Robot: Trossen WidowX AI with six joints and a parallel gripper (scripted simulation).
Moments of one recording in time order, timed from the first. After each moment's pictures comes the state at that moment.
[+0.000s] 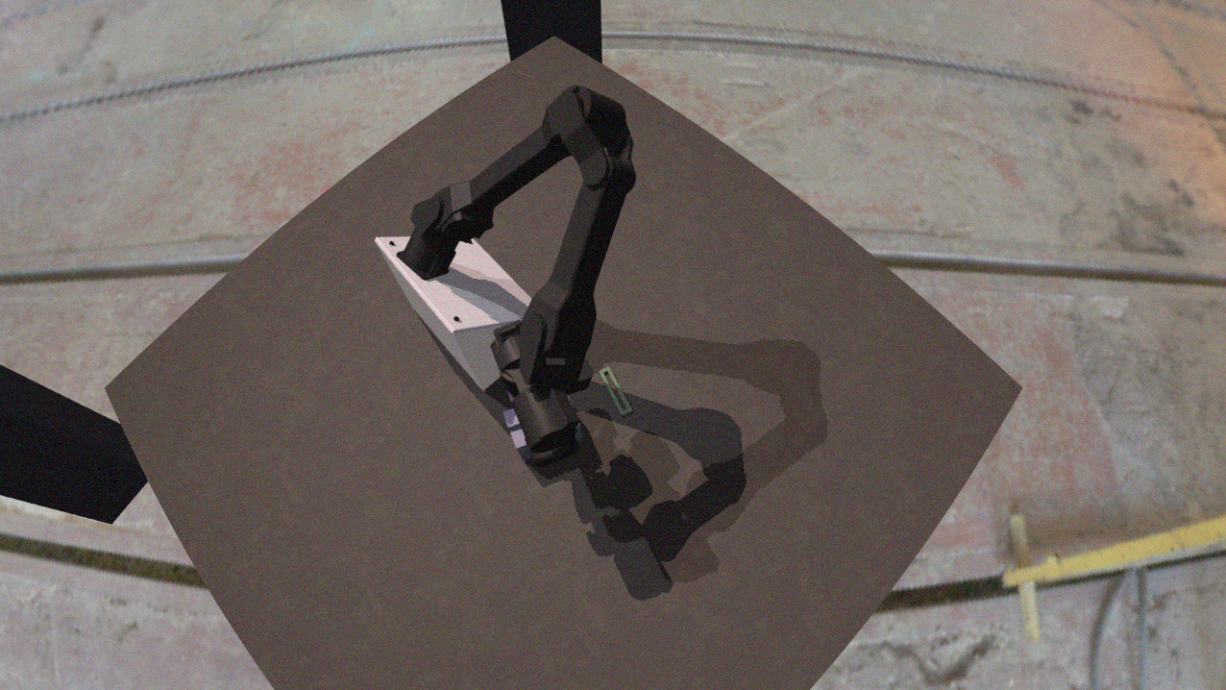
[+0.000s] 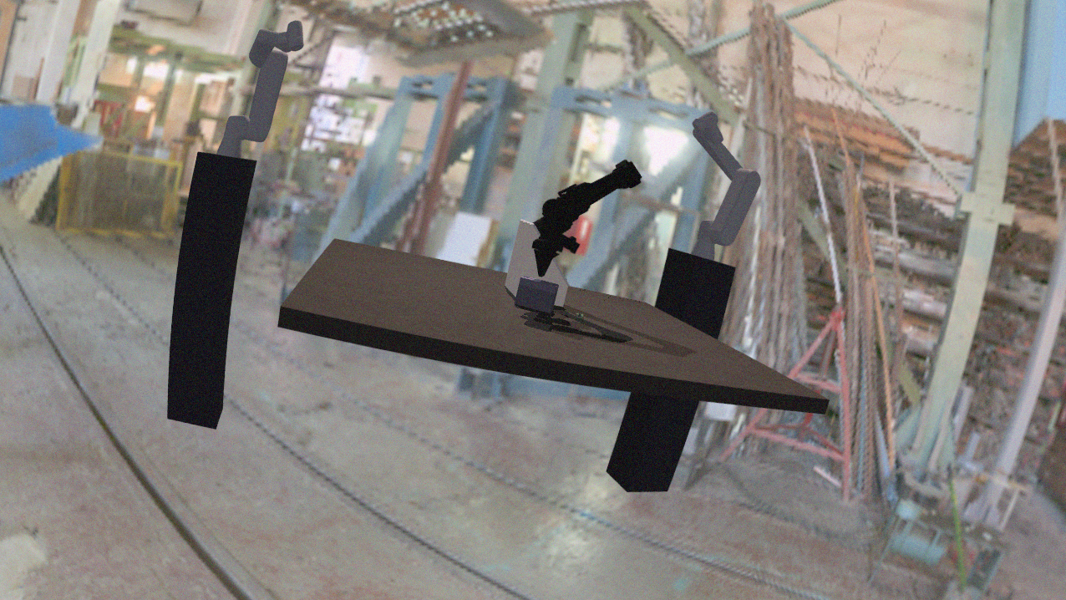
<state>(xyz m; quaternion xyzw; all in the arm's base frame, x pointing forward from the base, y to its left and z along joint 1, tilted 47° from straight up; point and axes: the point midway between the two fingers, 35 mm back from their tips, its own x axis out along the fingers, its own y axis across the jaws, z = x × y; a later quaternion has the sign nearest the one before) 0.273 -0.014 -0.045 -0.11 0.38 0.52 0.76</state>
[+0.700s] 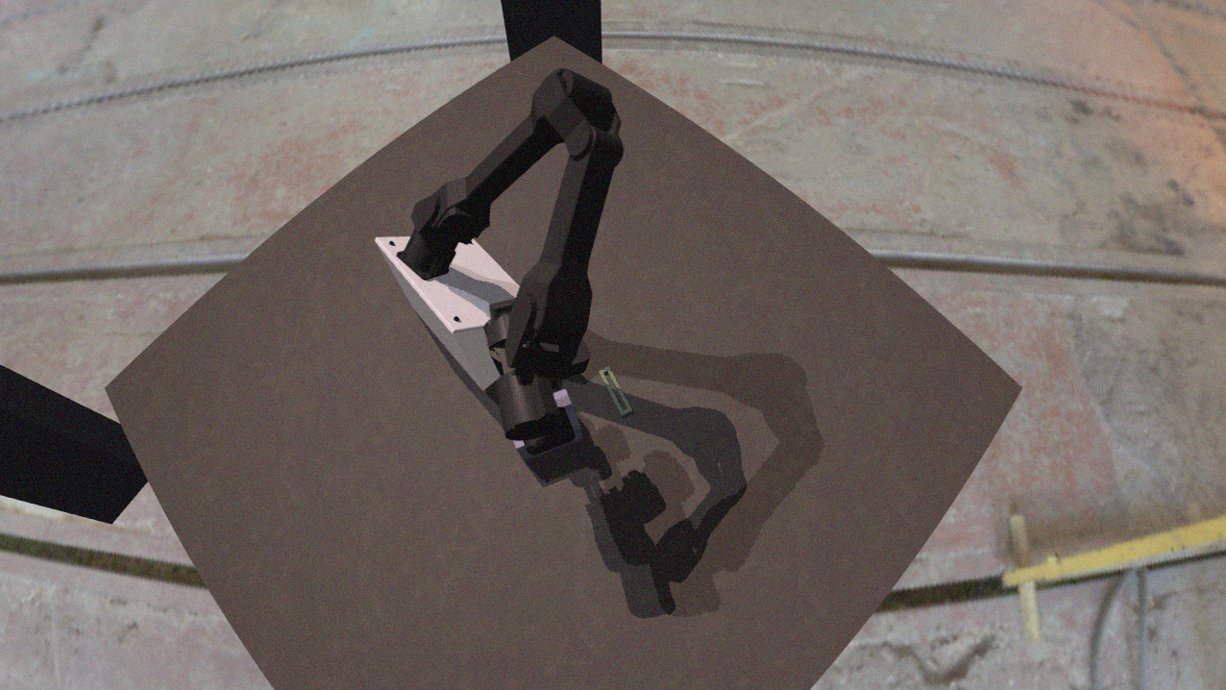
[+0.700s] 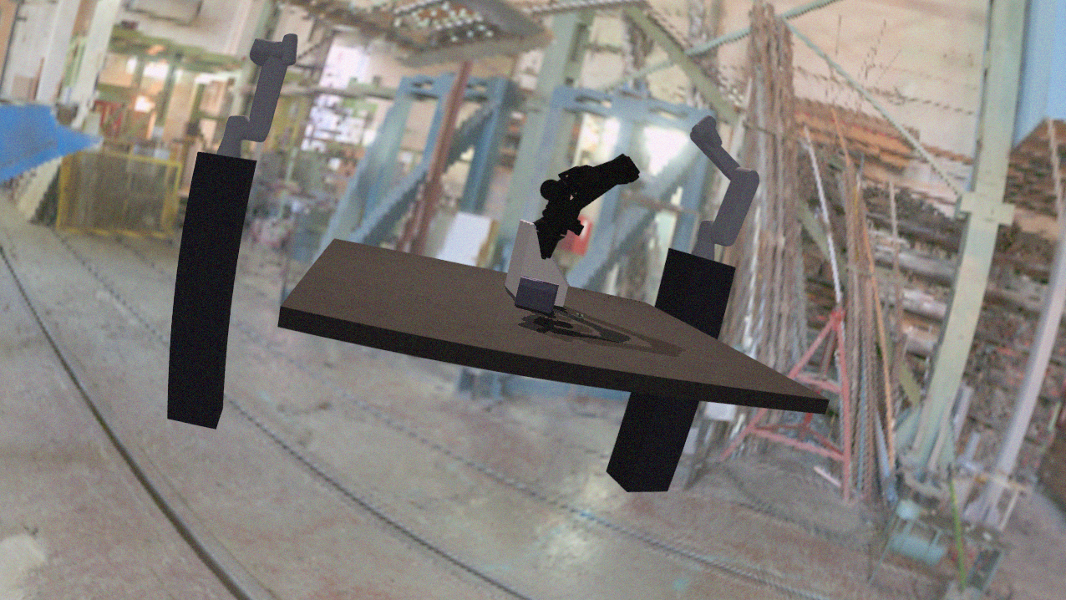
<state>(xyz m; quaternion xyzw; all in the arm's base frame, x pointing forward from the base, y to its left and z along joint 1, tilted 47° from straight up) 0.262 -0.048 -0.010 -0.10 0.38 0.52 0.76</state>
